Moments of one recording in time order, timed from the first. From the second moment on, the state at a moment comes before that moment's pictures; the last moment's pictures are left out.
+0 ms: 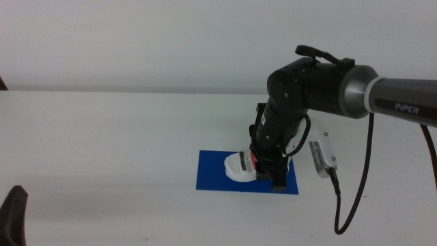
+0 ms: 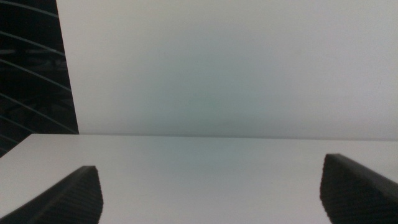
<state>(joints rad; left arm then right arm) 0.04 0.00 0.00 0.10 0.11 -0.17 0.59 2.06 -1.50 -0.04 0.92 2.11</state>
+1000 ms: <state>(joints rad) 0.04 0.00 0.00 0.10 0.11 -0.17 0.59 2.08 -1.50 0.00 0.85 2.11</state>
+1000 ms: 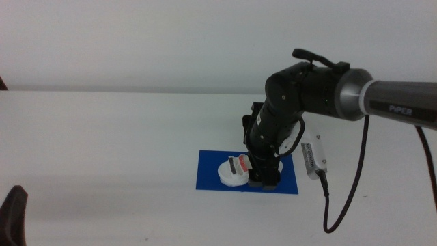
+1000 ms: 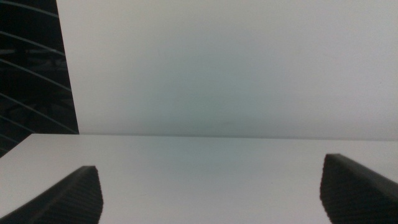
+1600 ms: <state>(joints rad) 0.04 0.00 0.00 0.10 0.11 -0.17 0.59 1.42 -1.50 -0.14 0.86 1.03</state>
